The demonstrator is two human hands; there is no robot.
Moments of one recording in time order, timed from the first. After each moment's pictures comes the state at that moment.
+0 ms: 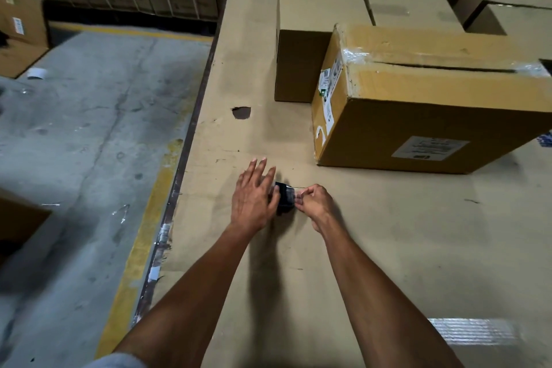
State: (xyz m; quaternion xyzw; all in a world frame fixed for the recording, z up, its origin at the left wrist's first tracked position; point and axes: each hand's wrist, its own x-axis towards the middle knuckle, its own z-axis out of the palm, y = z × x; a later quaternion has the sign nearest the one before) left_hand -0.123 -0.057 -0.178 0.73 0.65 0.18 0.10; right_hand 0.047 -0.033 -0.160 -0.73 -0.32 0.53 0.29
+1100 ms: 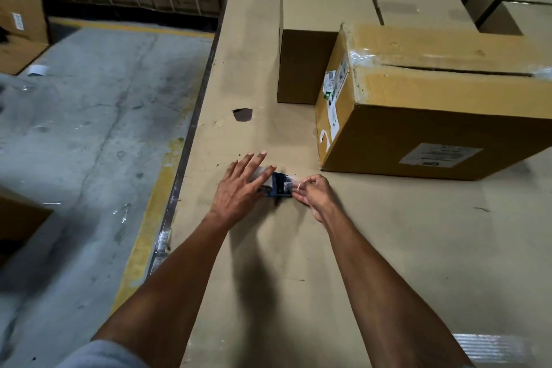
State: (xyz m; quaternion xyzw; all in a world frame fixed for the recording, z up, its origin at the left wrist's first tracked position) left_hand -0.178 -0.015 -0.171 0.82 0.56 0.10 0.01; right_hand 0.039 0.014 -0.162 -0.64 -0.26 0.63 0.34
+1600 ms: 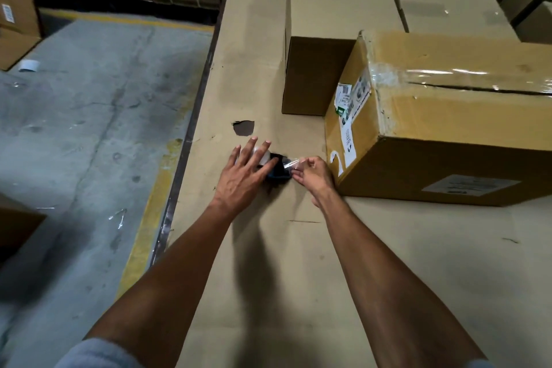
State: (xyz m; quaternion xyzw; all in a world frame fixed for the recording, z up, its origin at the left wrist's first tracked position) left_hand -0.188 0.086 -0.175 0.83 0.55 0.05 -0.05; right_hand 0.010 0.130 -0.186 -0.64 -0.29 0.60 0.38
